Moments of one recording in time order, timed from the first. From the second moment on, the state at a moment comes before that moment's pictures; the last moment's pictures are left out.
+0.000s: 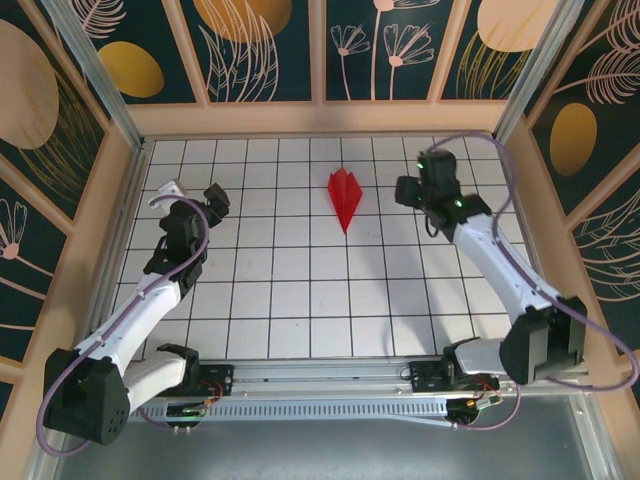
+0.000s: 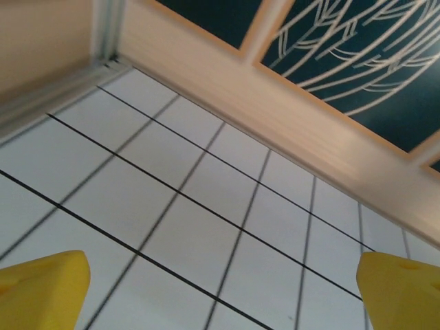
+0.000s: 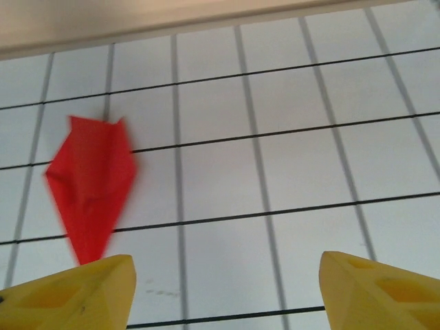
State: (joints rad) left arm -0.27 1.06 0.62 0.10 -0.47 -0.60; right arm 0.30 1.27 1.07 -0.47 0.23 0.28
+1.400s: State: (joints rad) left arm -0.19 1.40 0.23 1.04 -0.49 0.00; right arm -0.02 1.36 0.22 1.04 -0.04 0.08
